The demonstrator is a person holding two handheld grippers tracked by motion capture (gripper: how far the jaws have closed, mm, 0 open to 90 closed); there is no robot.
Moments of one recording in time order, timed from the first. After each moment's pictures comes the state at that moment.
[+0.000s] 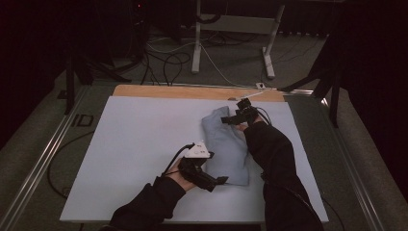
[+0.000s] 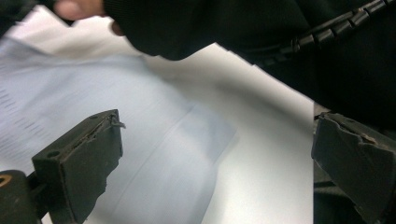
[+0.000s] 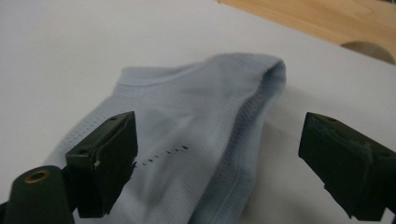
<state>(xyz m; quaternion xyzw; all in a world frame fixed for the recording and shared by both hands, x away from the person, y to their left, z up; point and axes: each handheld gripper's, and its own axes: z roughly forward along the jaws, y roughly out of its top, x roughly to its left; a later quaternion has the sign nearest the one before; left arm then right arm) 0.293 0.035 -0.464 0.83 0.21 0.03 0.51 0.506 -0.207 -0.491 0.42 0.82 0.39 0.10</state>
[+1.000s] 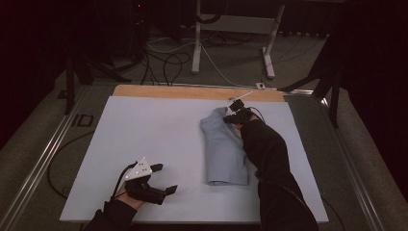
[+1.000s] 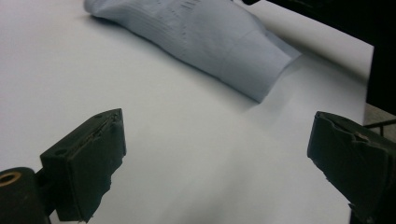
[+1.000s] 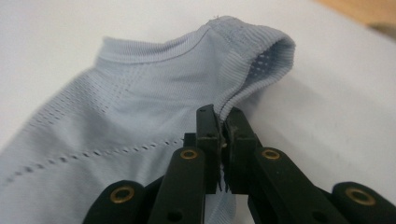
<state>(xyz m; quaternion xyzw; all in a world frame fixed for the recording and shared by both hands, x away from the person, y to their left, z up) 0.254 0.164 -0.510 0.80 0.30 0.09 0.51 0.511 -0.188 -0.496 0.39 0.86 0.32 0.11</state>
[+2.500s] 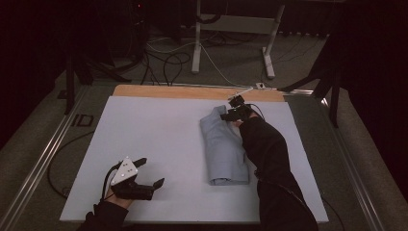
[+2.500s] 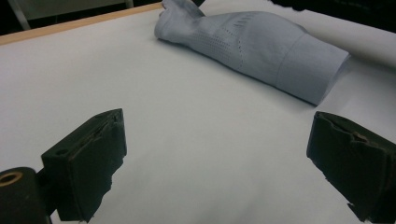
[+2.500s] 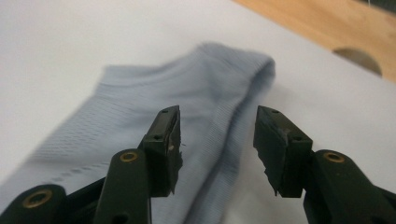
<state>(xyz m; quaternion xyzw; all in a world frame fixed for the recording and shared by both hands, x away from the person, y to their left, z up) 0.247 0.197 -0.506 0.78 0.32 0.19 0.50 0.514 -0.184 -0.482 0.40 0.84 0.33 0.14</state>
